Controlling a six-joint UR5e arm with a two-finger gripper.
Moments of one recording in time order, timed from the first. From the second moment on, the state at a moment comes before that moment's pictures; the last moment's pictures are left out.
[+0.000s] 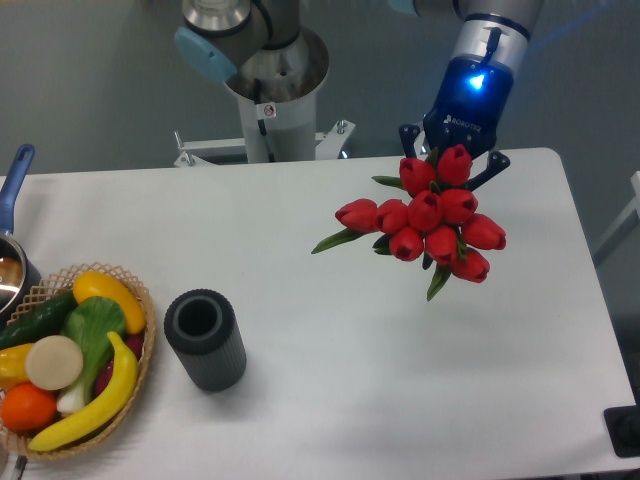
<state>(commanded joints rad) 2.93 -1.60 -1.85 -0.87 0.58 1.09</state>
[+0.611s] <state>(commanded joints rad) 2.92 -1.62 -1.85 -0.87 0.54 1.09</state>
